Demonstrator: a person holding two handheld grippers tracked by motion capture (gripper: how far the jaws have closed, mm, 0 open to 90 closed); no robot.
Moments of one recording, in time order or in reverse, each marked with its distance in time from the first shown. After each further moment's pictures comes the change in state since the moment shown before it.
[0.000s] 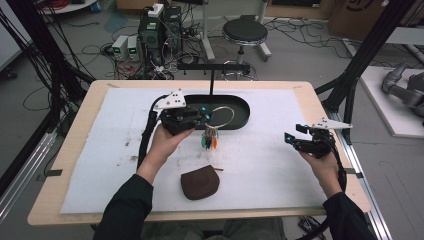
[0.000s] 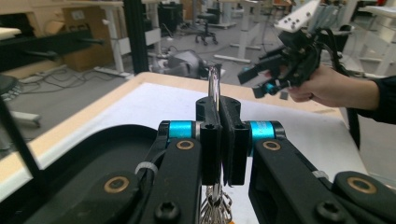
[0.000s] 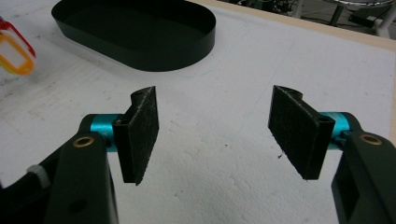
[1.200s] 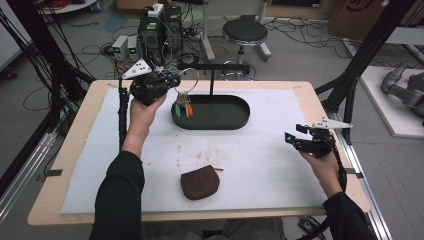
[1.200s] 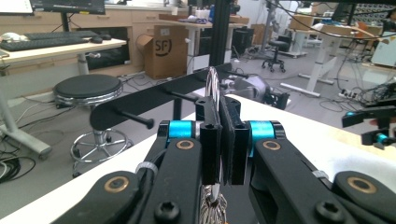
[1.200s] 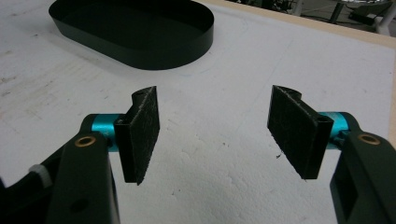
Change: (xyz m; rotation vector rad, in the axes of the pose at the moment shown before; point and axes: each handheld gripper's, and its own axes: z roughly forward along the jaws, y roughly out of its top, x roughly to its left) left arm 0.086 0.016 -0.049 -0.076 0.289 -0.097; right arm -0.002 0.000 0.001 0.007 -0.001 0.004
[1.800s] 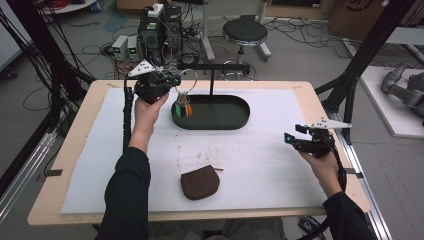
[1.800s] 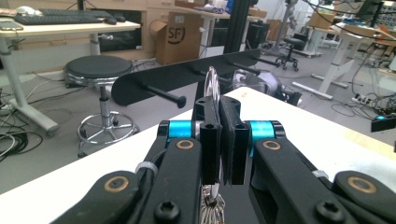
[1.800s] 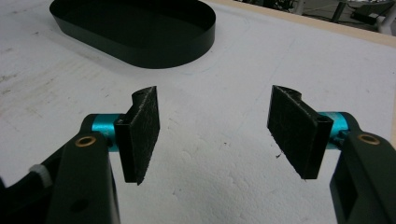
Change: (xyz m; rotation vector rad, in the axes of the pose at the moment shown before) left arm 0.016 -0.016 0.018 0.040 0.055 -0.077; right arm 0.001 0.000 0.001 0.003 0.003 -0.003
